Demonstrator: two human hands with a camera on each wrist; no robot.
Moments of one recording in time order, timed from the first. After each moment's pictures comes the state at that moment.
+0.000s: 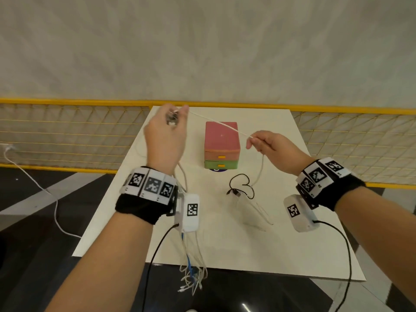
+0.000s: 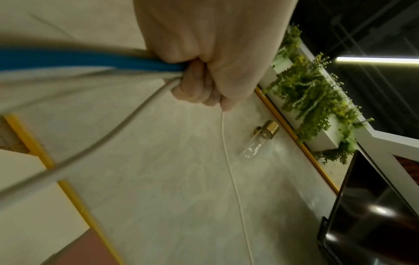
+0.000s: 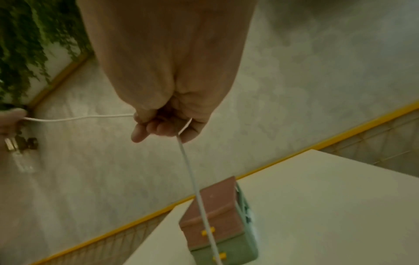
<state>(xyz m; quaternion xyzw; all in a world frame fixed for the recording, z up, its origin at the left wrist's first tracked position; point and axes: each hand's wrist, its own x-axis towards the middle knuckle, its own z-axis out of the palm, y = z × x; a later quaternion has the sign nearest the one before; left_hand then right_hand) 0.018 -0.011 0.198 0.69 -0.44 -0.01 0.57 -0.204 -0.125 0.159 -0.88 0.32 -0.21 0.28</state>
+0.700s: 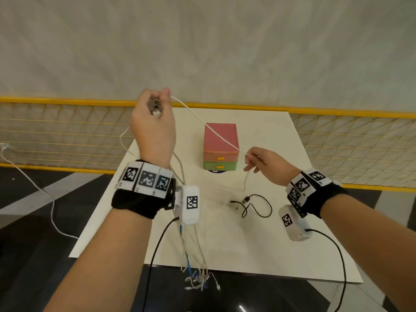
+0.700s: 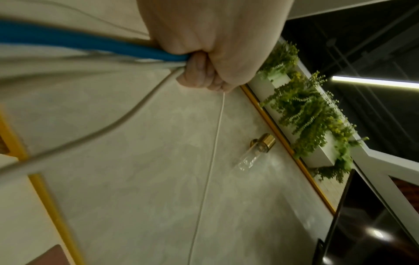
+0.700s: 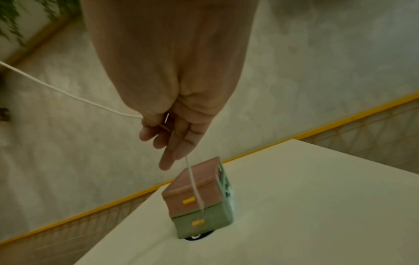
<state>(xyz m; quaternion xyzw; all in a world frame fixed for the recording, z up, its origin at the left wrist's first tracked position) 0.021 -0.010 0.219 0.64 -0.37 0.04 0.67 -0.200 -0.127 0.119 -0.85 0.35 -0.16 0.37</state>
